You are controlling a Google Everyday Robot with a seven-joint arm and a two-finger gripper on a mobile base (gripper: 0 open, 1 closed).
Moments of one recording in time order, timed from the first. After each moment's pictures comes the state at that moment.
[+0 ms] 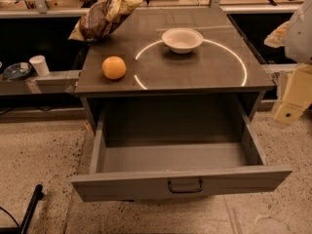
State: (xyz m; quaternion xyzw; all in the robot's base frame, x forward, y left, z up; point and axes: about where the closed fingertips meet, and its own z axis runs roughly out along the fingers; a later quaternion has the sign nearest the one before) arm 0.438 -0.216 0.977 -0.60 0.78 -0.04 0.16
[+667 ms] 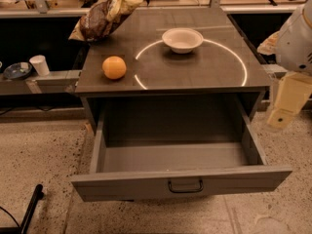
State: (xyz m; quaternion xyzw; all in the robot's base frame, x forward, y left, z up) arm 0.444 -0.213 0.958 -0.61 0.78 -0.03 0.15
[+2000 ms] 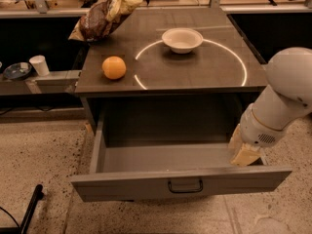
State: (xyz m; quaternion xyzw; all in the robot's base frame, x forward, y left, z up) arm 0.432 -0.218 0.746 -0.62 0.78 0.09 0.07
